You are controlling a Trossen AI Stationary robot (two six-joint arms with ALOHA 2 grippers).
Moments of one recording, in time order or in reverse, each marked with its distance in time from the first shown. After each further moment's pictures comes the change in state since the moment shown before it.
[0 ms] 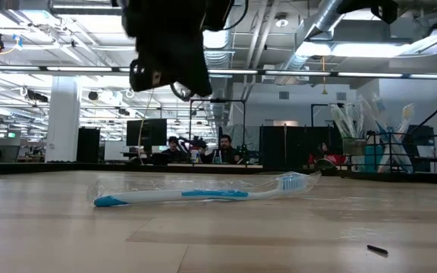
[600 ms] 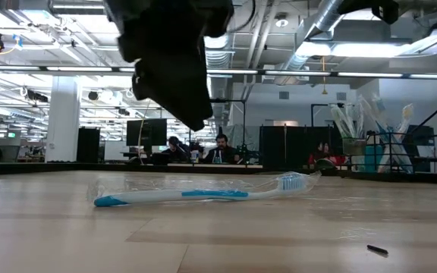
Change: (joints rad) left arm -0.036 0.055 0.001 -0.013 -0.123 0.107; right arm 0.000 0.000 0.000 -0.004 0.001 0.022
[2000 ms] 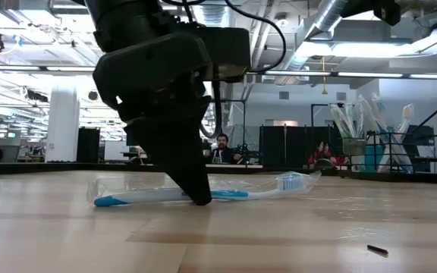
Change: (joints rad) left arm -0.035 0.214 0.090 -0.049 -0.083 0.133; right arm -0.001 0.000 0.000 -0.034 0.001 0.000
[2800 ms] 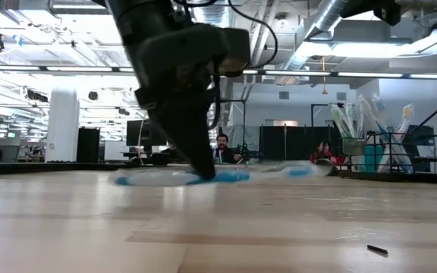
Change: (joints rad) left arm 0.060 -0.059 -0.009 -0.023 0.019 -0.033; right arm 0.000 0.000 0.000 -0.002 0.001 0.000
